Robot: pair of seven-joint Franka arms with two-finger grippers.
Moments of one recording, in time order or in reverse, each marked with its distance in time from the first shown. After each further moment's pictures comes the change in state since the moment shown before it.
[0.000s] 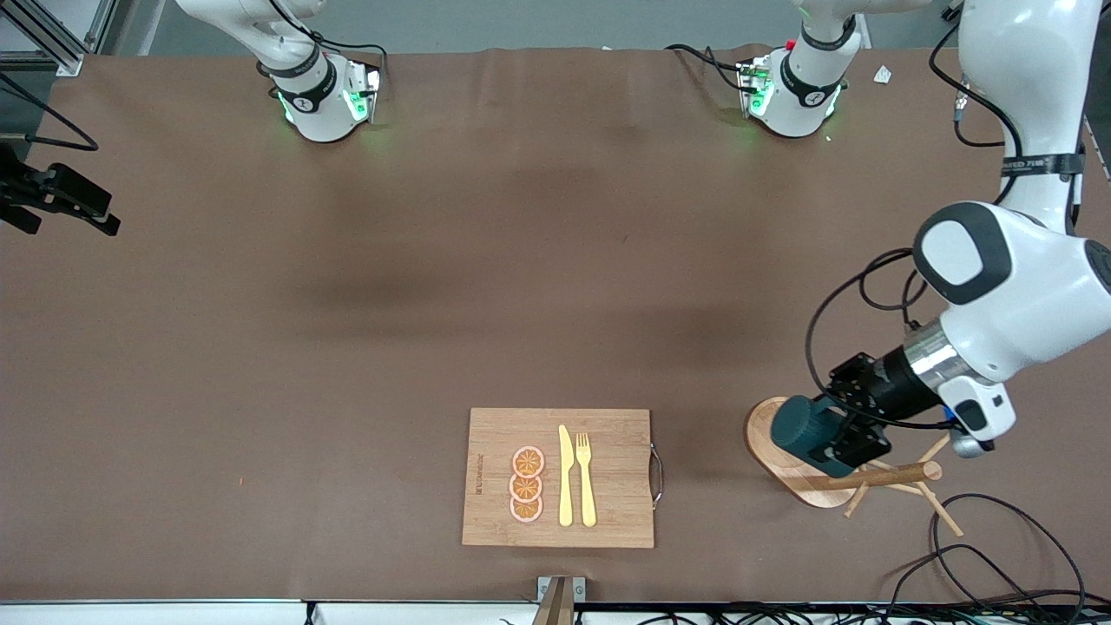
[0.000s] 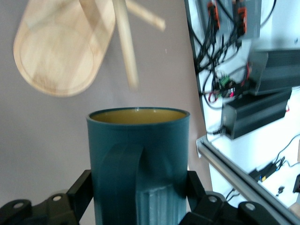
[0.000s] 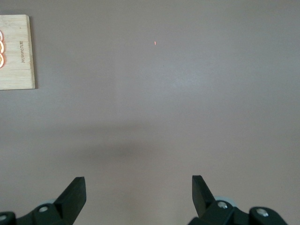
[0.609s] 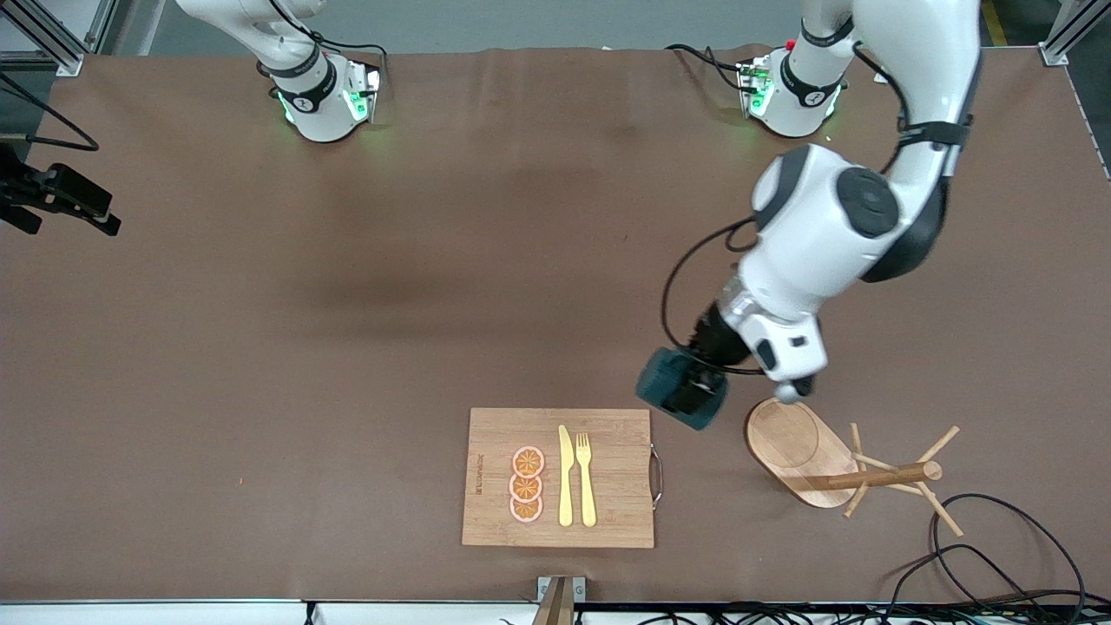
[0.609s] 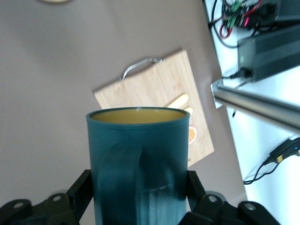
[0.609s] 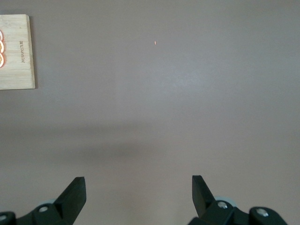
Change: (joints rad) left arm -0.326 0.021 -0.001 0.068 0.327 -0.001 -0.456; right arm 0.000 0.000 0.000 0.000 0.000 0.000 0.000
